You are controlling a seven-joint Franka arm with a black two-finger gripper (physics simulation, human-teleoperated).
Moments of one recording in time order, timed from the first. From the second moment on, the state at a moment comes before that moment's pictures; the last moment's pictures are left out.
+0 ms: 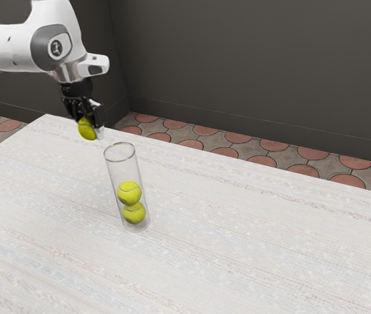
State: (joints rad) arm 0.02 0.13 0.13 -1.67 -0.05 1.79 0.33
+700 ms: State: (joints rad) arm 0.02 0.11 -0.02 -1.69 0.02 1.77 0.14
